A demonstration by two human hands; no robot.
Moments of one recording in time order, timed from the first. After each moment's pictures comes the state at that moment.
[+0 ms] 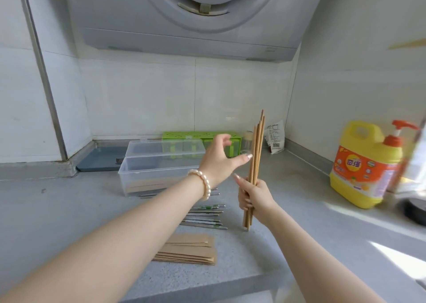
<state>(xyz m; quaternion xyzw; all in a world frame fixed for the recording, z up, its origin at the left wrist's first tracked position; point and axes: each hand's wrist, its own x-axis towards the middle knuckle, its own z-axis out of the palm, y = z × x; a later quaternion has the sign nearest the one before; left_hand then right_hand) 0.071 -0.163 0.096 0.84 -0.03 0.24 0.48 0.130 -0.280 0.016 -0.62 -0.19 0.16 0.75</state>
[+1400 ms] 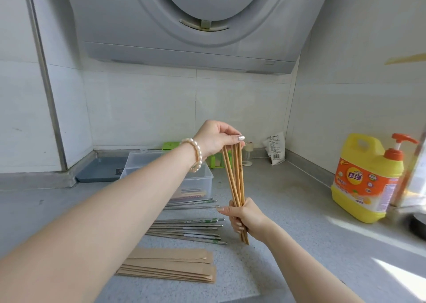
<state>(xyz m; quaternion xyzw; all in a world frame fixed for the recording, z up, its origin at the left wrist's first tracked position) 0.090 -0.140 0.166 0.79 -0.08 0.17 0.58 0.134 -0.274 0.007 -0.69 -0.27 0.24 0.63</state>
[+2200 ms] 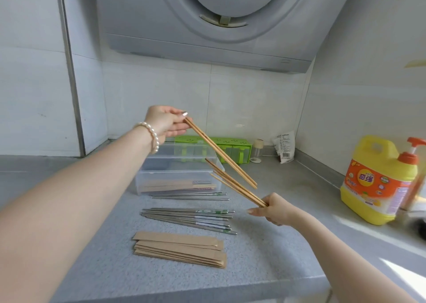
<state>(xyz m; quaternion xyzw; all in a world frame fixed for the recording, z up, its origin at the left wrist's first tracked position) 0.043 -0.032 0.171 0.66 0.10 0.29 0.69 0.157 -0.311 0.023 -0.88 -0.24 0.21 0.35</state>
